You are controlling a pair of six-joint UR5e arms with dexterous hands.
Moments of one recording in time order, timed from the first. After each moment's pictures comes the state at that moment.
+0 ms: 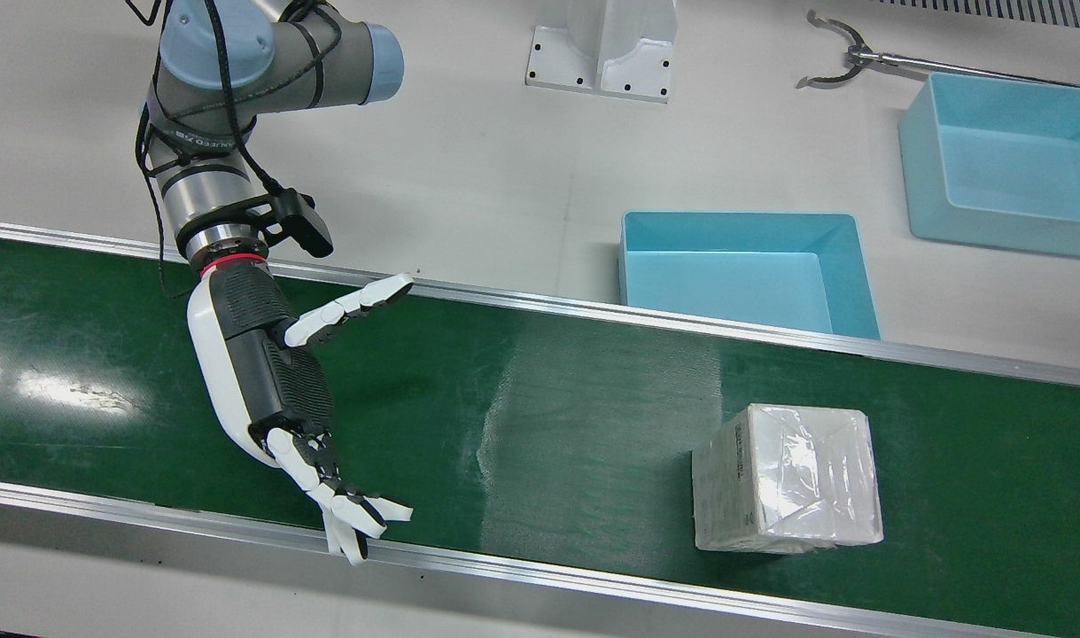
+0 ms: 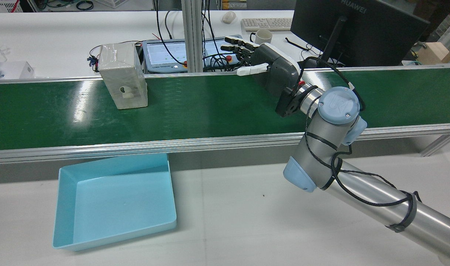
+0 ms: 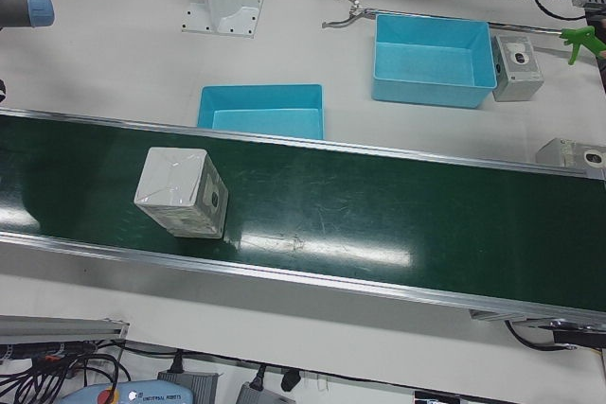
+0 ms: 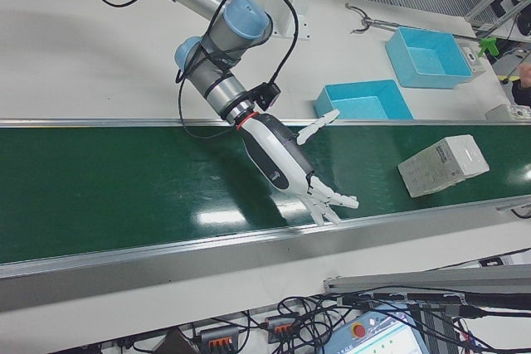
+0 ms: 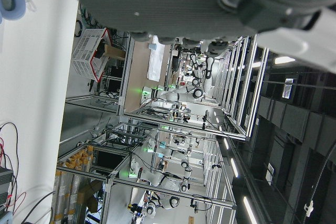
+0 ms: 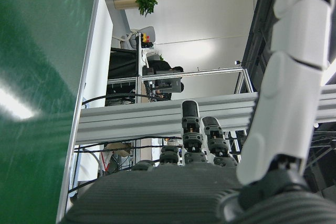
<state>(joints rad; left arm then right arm) -1.80 -1.80 -1.75 0.42 1.92 -0.16 0.86 -0.91 1.58 -3.40 -1.32 -0.08</state>
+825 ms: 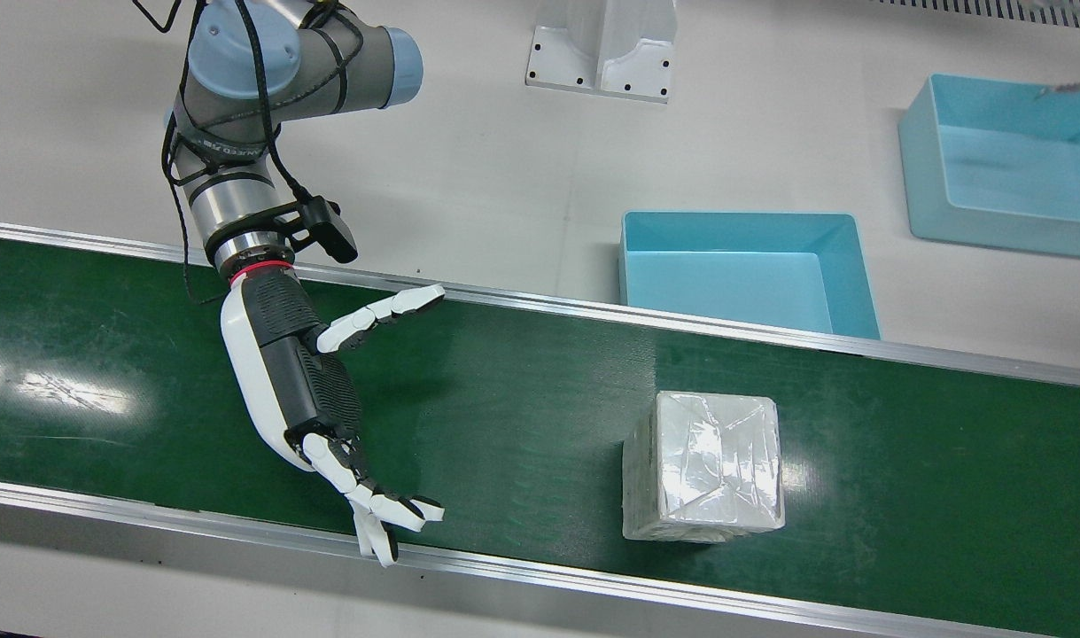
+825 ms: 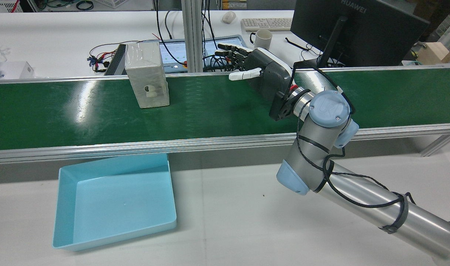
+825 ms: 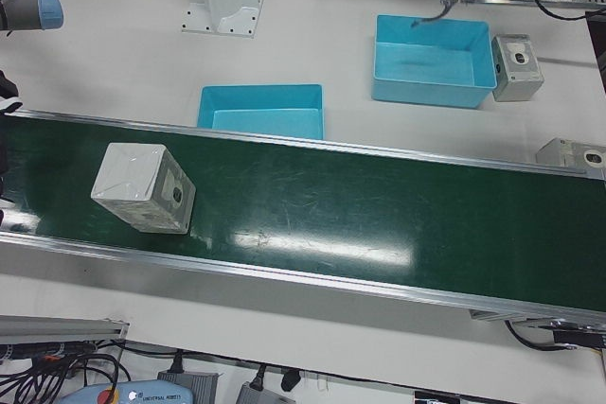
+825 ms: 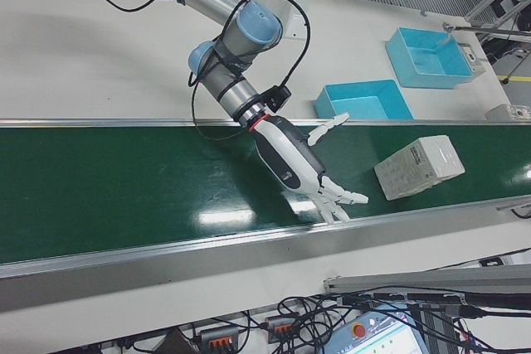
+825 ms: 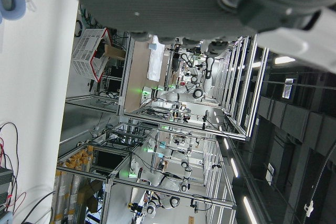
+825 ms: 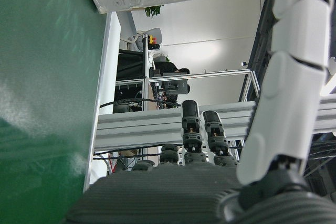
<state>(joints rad) -1.80 -1.80 -1.75 0.42 1.92 -0.16 0.84 -0.88 1.54 -3.40 -1.32 -0.09</state>
